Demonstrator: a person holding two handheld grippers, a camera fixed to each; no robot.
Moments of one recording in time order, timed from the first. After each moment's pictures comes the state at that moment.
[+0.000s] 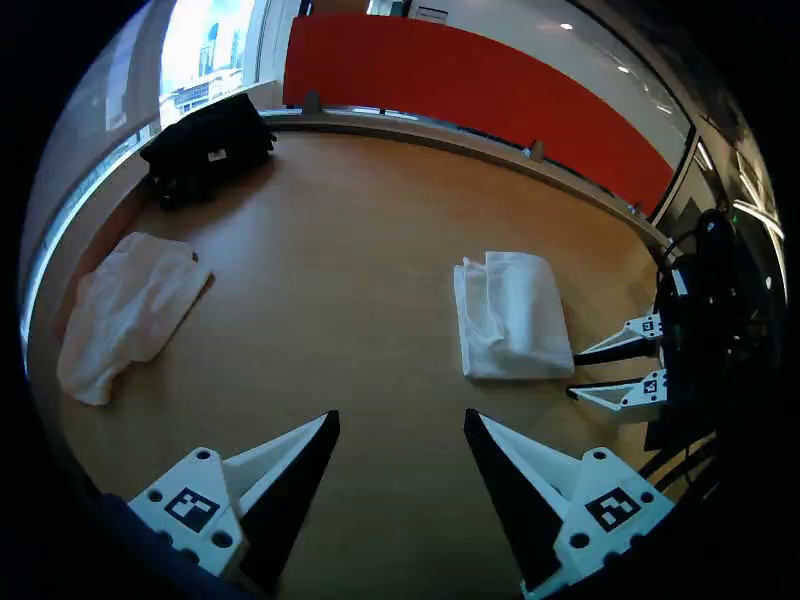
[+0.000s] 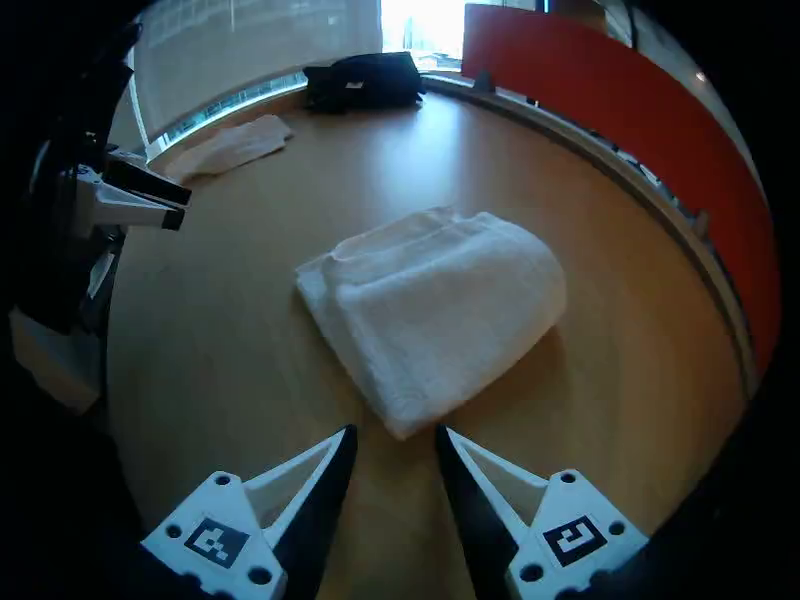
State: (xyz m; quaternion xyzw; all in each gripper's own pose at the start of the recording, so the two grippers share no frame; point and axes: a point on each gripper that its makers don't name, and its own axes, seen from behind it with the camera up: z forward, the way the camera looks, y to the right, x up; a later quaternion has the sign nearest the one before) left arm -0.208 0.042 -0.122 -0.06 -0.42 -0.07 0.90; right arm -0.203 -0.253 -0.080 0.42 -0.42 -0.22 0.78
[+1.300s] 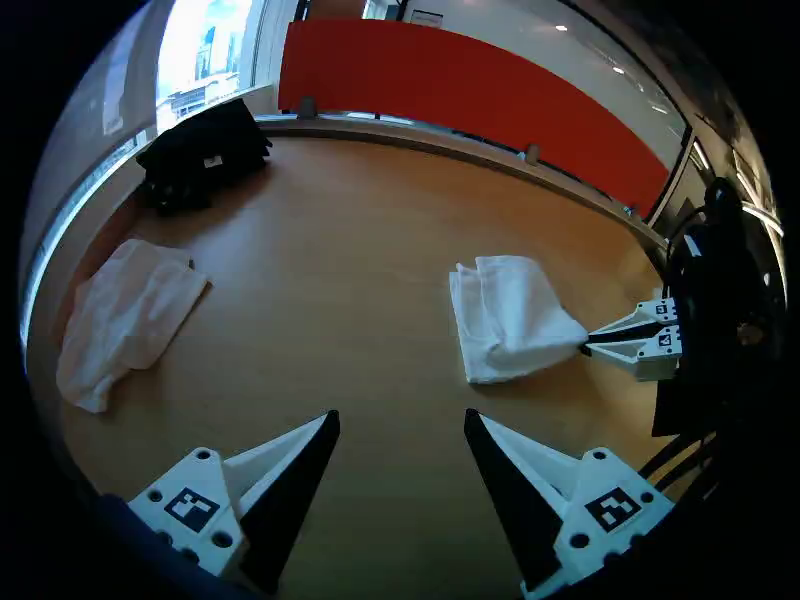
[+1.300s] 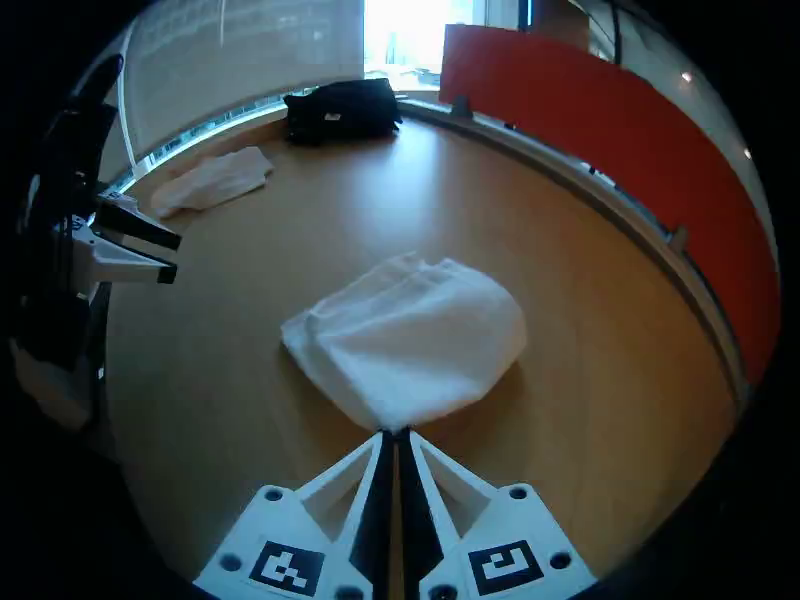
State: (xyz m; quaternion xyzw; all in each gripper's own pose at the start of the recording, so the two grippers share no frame) left arm -0.204 0.044 -0.117 -0.07 -0.41 -0.07 0.91; right arm -0.157 -0.263 -0.049 0.40 -0.38 -0.21 0.81
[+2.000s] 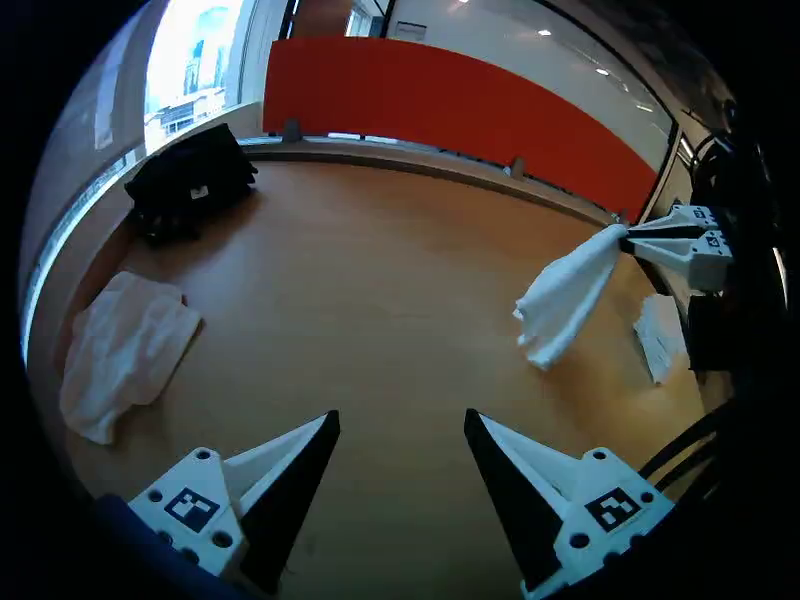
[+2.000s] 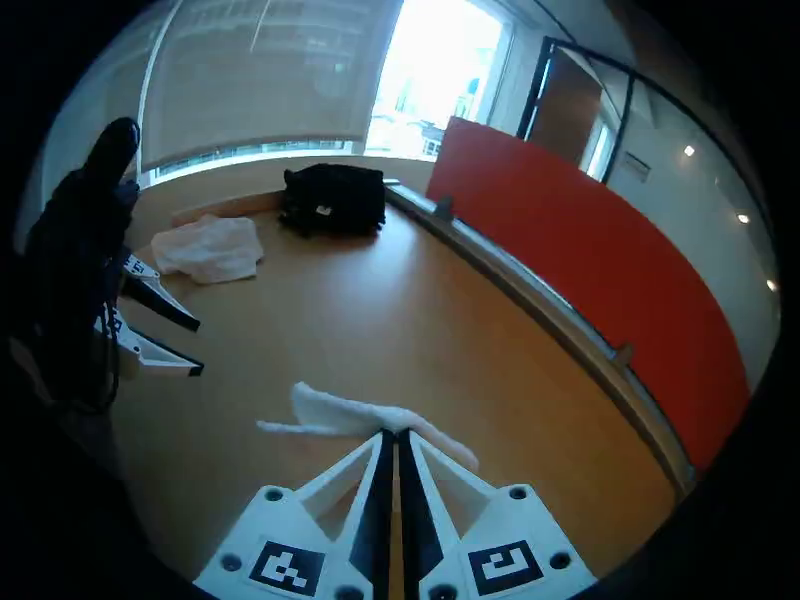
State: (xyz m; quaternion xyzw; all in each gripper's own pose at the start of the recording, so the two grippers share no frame) left arm -0.178 0.047 -0.095 -0.09 -0.39 -0.06 0.91; right arm -0.009 -0.276 0.001 0.39 -0.26 -0.26 0.84
